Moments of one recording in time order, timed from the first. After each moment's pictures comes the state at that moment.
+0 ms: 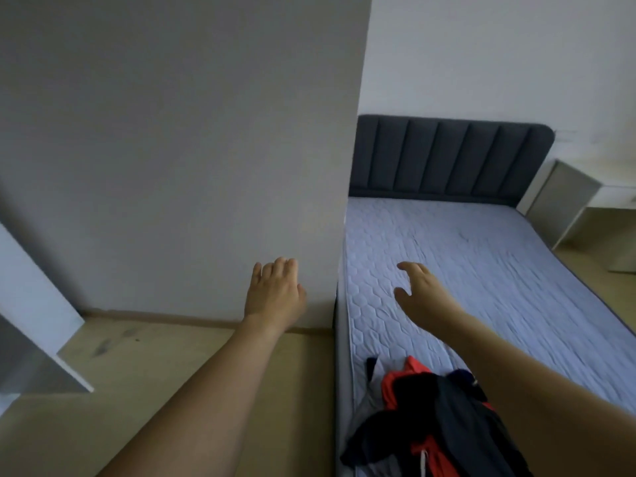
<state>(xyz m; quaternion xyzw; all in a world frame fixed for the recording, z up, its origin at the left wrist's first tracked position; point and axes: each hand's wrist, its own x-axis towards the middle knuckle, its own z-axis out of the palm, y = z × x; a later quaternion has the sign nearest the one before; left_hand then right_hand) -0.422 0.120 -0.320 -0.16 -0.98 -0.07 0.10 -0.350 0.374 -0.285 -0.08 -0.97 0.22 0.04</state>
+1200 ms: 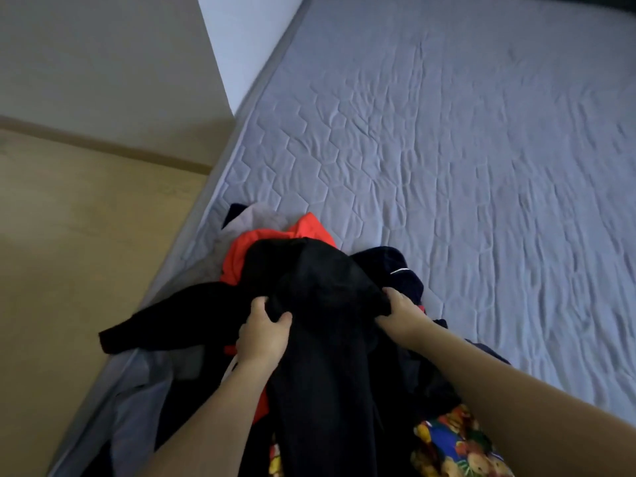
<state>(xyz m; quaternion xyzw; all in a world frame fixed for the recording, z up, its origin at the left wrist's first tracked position) -0.326 0.617 -0.907 0.30 -0.83 -0.43 -0.19 -0.358 0.858 -0.905 -0.12 -0.89 0.27 -0.34</state>
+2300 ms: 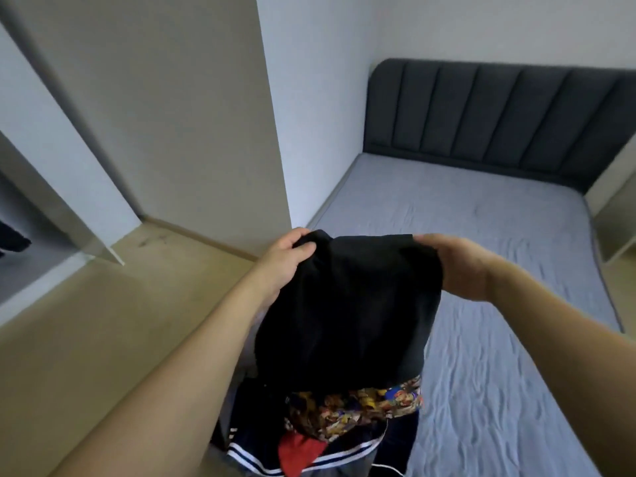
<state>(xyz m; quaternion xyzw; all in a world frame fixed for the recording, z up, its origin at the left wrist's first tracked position) -0.214 0.700 -0.306 0.06 -0.73 -0.68 -0.05 -0.268 0.991 -0.292 -0.02 -0.66 0.67 -0.33</state>
